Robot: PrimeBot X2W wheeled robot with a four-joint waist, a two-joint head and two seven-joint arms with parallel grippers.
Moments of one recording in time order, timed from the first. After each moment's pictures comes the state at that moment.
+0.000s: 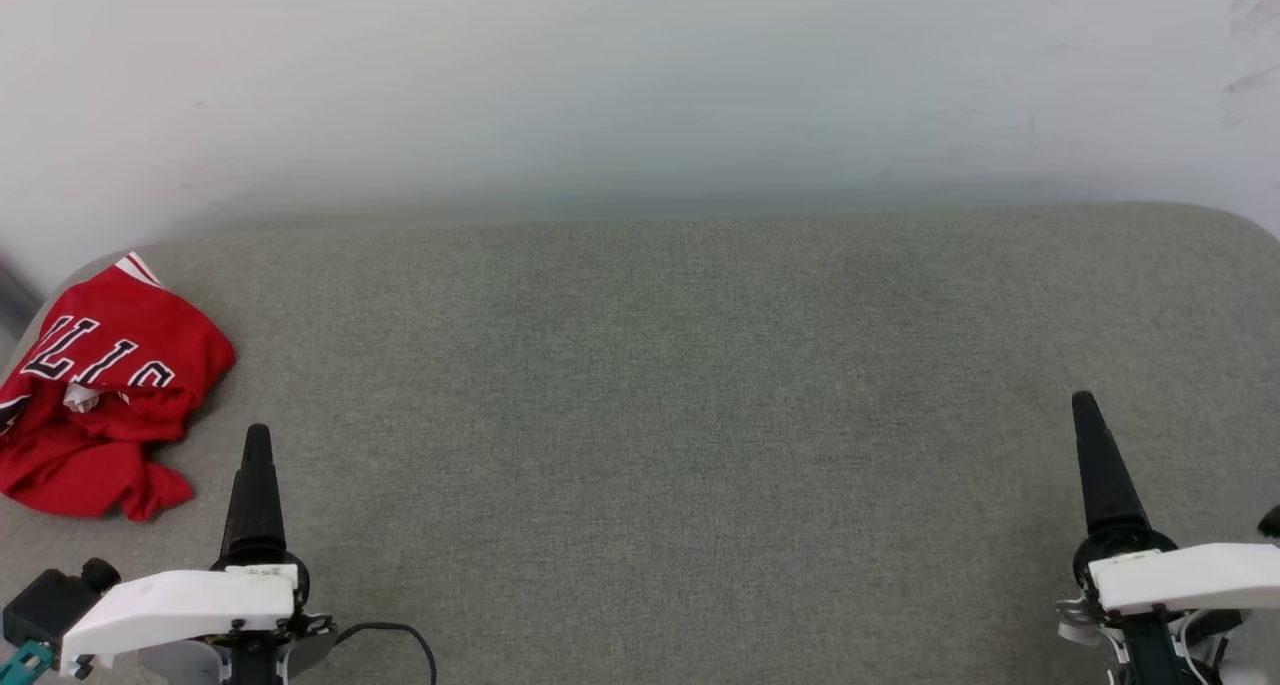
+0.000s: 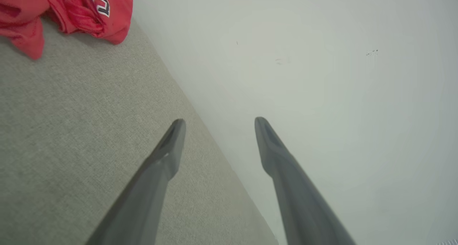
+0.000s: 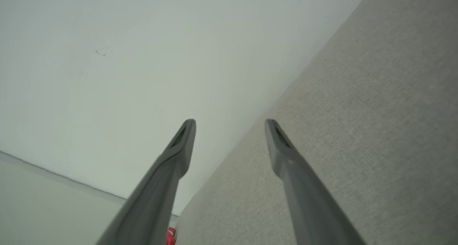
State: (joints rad) left arm -0.04 0.05 0.18 0.09 -1.16 -0.03 -0.03; right arm -0.06 -0.05 -0.10 0.16 1.09 0.13 -0.03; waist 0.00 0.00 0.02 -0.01
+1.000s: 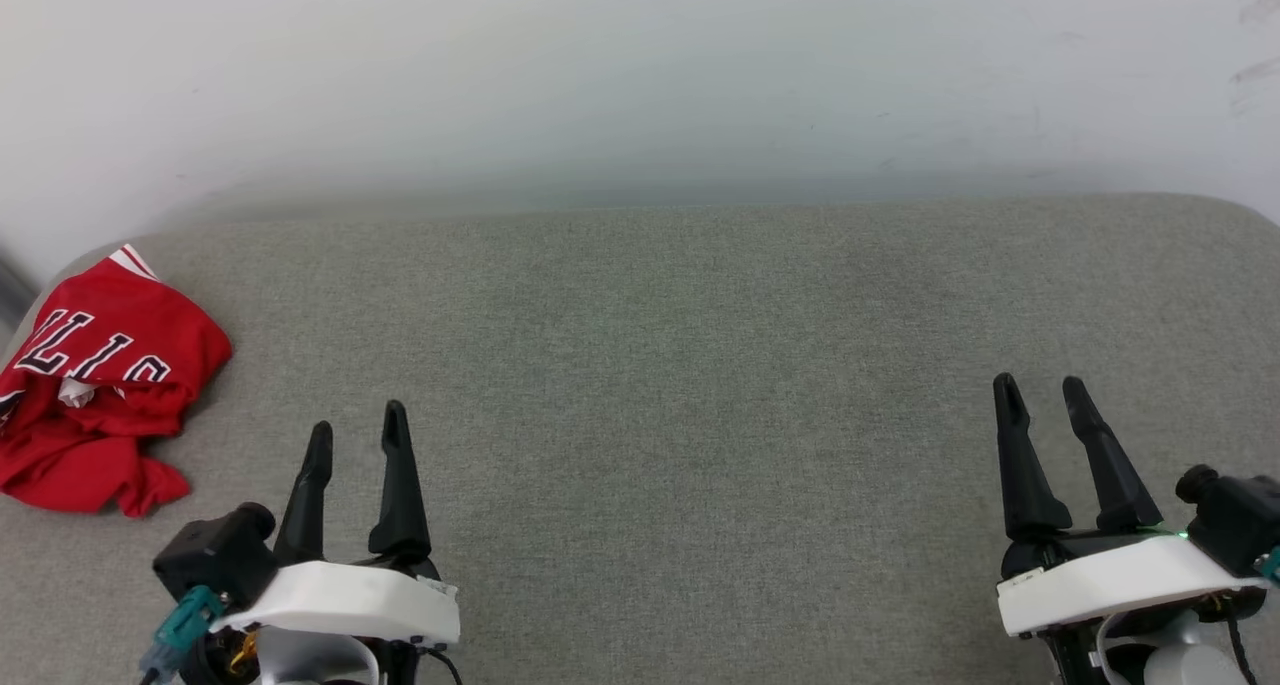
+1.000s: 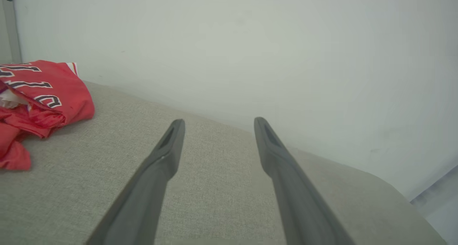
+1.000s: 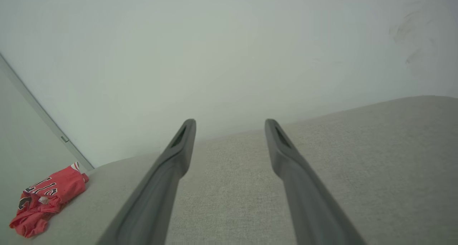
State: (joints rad) left arm 0.01 0.09 -0.09 -0.09 -0.52 0.11 -0.13; right arm -0.04 -0.05 0.01 0.01 0.43 0.13 -0.12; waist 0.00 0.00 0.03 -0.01
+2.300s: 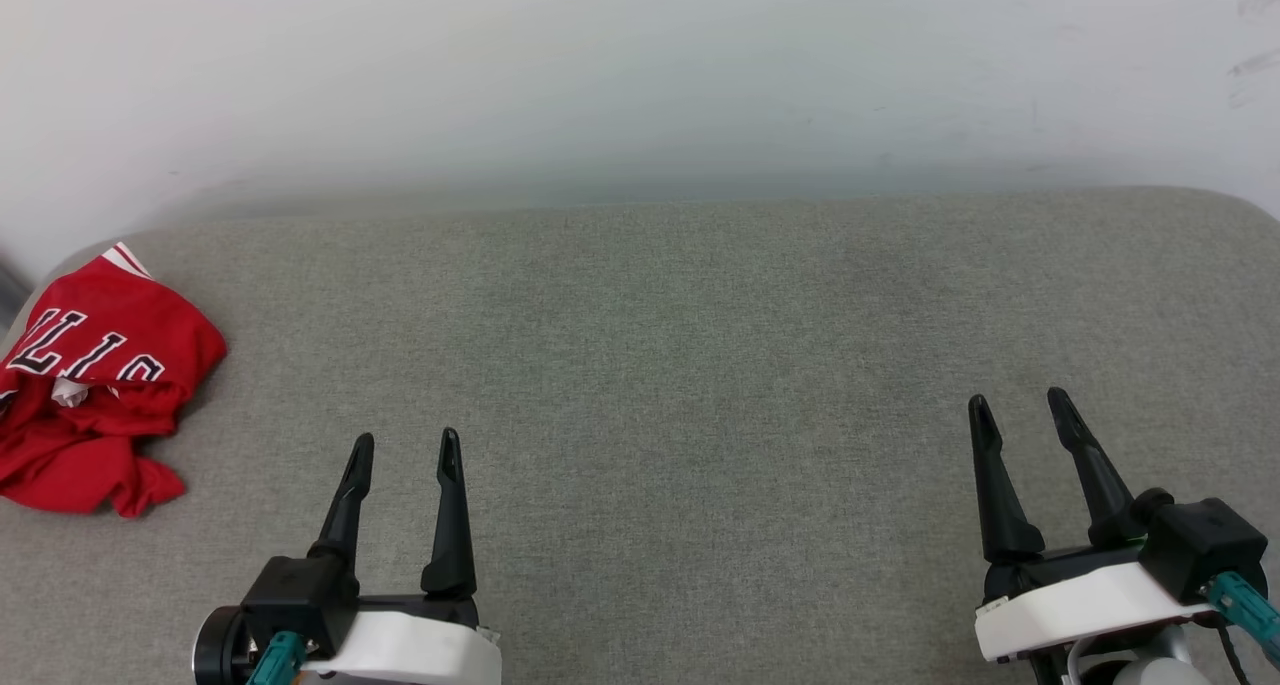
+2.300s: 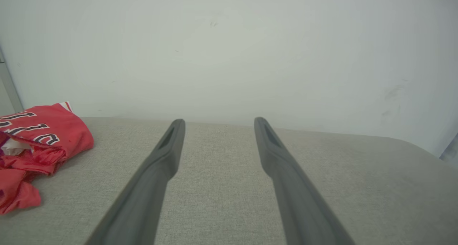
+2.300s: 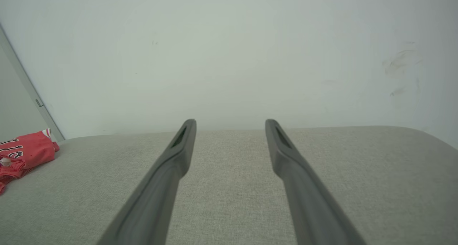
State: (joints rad) left arm 0.04 0.14 -0.22 -0.09 -0.29 0.17 -0.22; right arm -0.02 -0.05 0.03 0.04 0.18 0.13 -0.22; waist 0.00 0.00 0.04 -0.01
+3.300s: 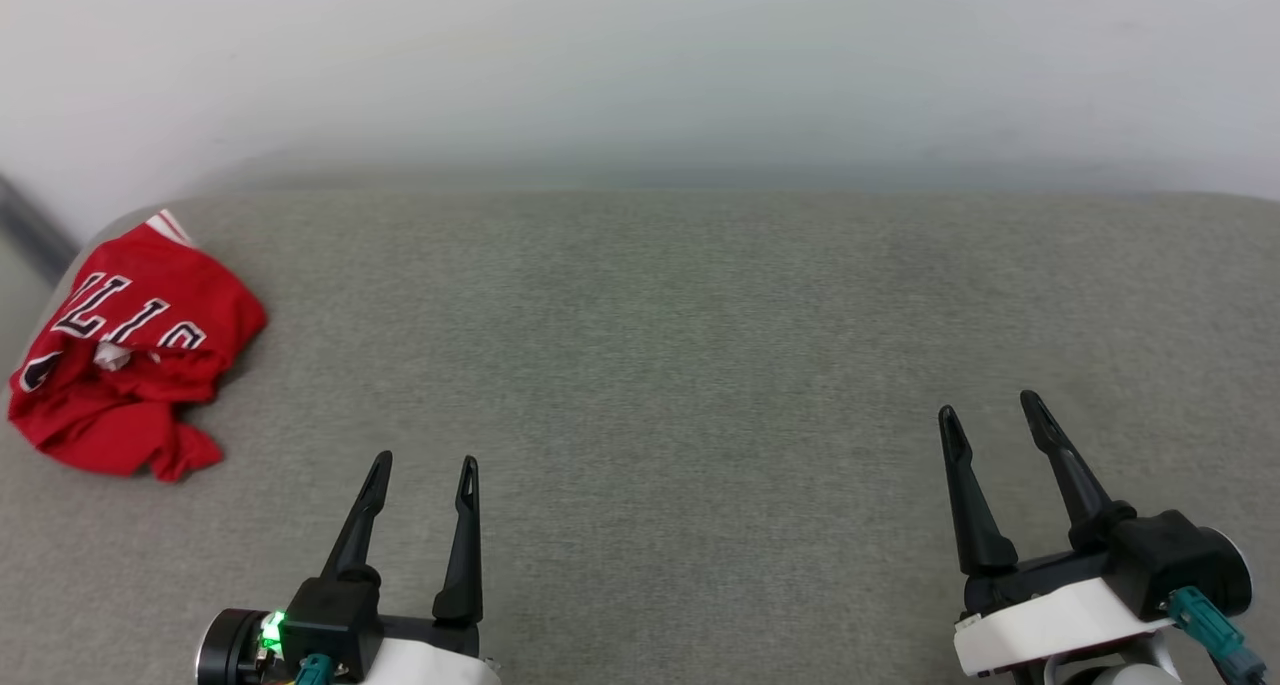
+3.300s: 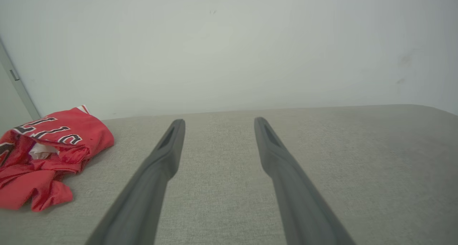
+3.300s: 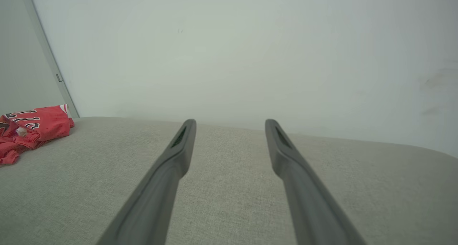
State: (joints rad) left arm 0.08 0.05 -0.11 -0.01 -0.06 -0.01 -0.26; right arm -0.02 -0.05 0.06 0.05 0.08 0.13 -0.26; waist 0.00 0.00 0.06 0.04
